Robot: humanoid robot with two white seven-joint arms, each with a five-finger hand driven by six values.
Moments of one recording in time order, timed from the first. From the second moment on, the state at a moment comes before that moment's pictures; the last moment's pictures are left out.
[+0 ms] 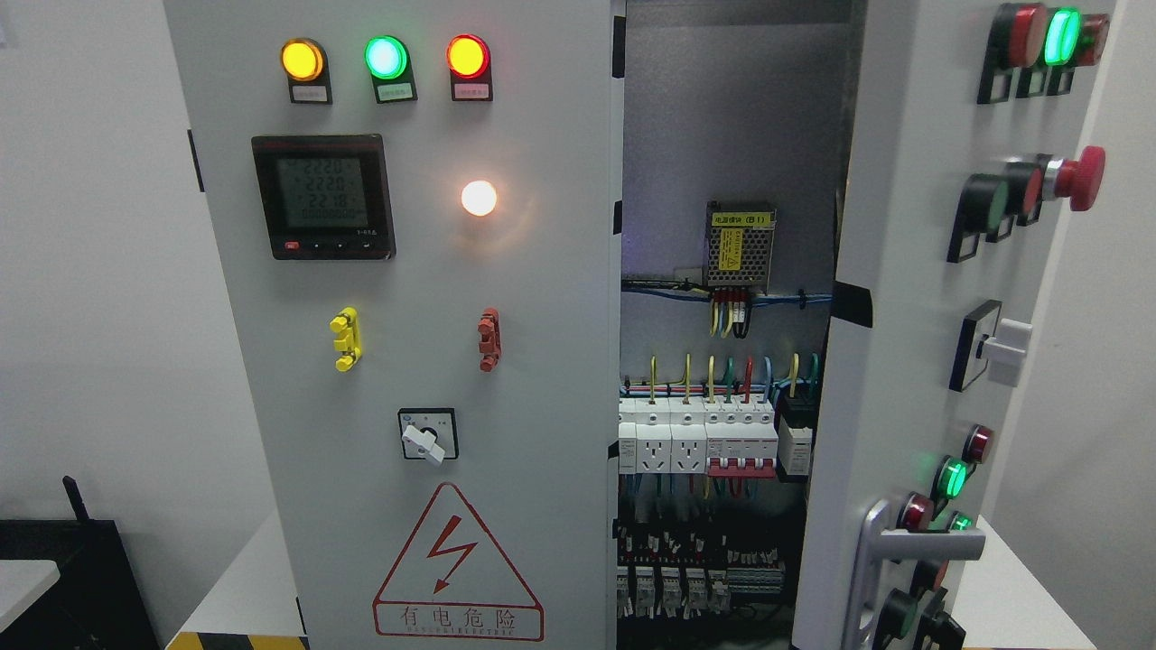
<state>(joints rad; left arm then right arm) 0.06 0.00 -0.07 0.00 0.13 -0.03 -0.27 0.13 0.12 0.15 -0.07 -0.06 -0.08 0.08</state>
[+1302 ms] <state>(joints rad) 0.06 0.00 -0.07 -0.01 0.13 -0.03 -0.27 0.13 0.12 0.15 -0.07 -0.06 -0.08 0.08</state>
